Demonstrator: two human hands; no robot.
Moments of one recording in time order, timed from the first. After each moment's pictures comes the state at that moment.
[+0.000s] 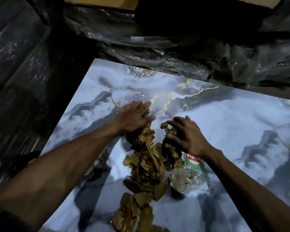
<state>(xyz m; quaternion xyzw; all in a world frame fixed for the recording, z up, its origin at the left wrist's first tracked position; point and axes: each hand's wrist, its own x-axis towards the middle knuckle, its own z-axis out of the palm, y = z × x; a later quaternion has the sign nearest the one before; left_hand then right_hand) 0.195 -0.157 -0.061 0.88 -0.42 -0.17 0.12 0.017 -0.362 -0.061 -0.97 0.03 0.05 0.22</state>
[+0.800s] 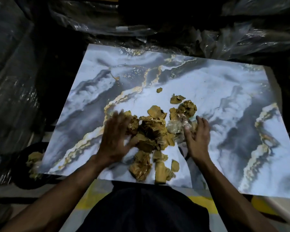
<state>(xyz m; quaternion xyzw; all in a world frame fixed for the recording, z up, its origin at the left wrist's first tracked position) 0.021 0.021 -0.062 0.86 -0.45 -0.01 0.25 -0.159 -0.222 -0.050 -0.83 0.41 -0.17 0.33</state>
